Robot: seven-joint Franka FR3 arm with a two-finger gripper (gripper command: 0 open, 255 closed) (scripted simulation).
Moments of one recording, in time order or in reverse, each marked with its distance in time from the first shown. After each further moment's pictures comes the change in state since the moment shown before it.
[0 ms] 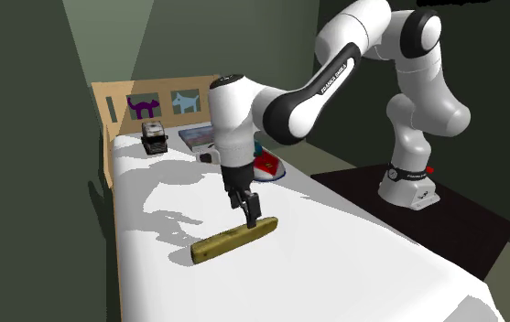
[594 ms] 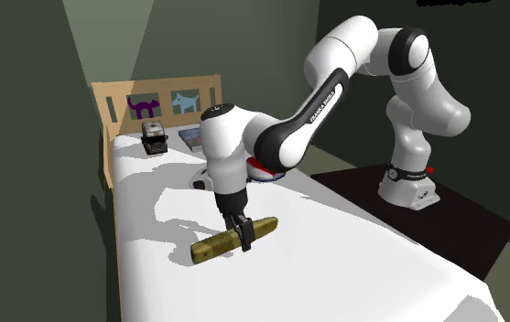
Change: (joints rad) arm 0.016 0.152 0.005 0.110 -0.007 0.029 -0.006
